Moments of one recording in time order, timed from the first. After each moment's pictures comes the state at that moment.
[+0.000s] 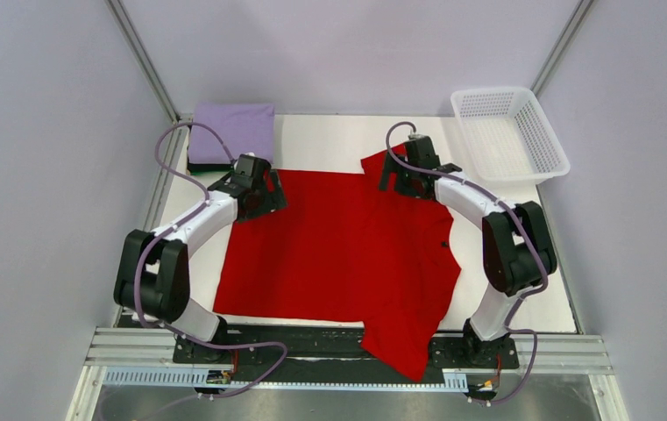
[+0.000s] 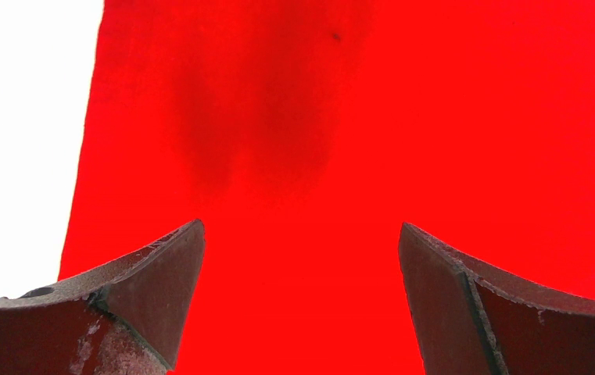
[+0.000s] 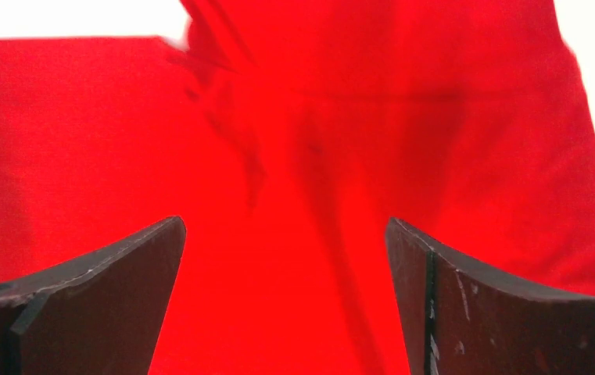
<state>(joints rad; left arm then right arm) -0.30 1.55 1.00 -0.42 -0.16 -0.59 0.33 1.77 1.20 -0.31 0.04 0.48</state>
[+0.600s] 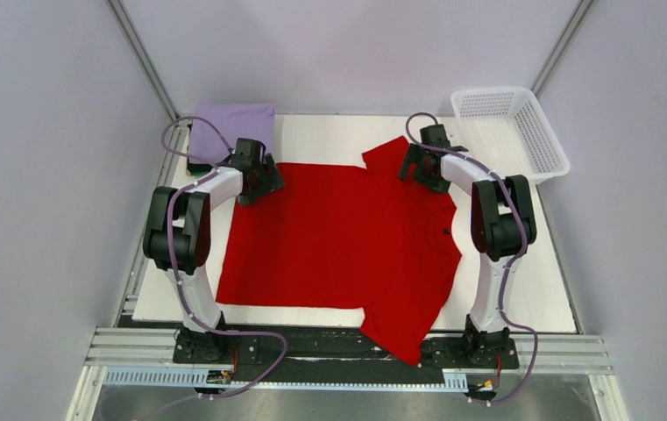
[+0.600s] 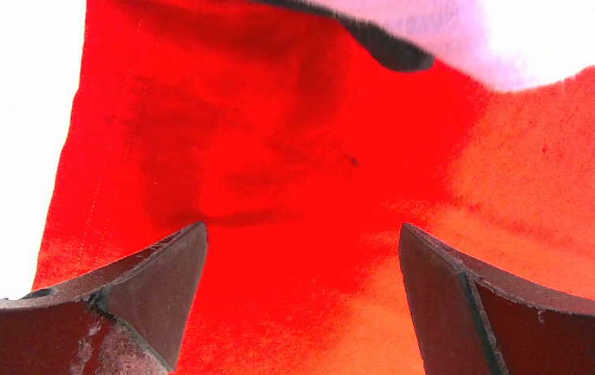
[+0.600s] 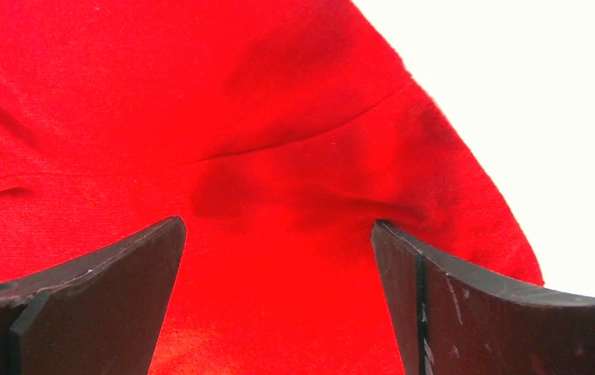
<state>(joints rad) -0.18 1.87 1.20 -0.31 -0.08 -0.61 0.18 2.04 1.45 -0.43 0.12 0.51</state>
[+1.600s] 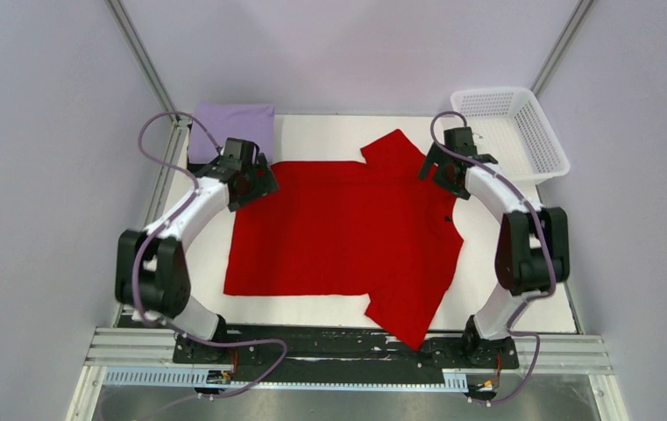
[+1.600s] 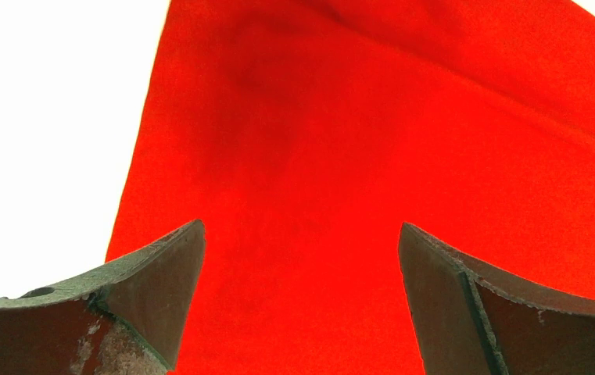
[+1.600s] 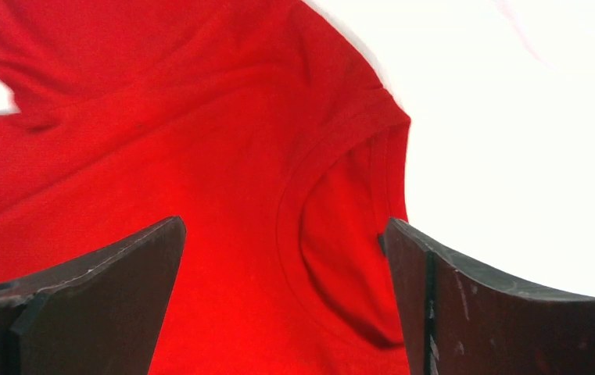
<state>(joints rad) -0.28 1.38 1.06 -0.58 -0.17 -0.66 0.13 1.58 1.17 -0.44 0.18 0.56</state>
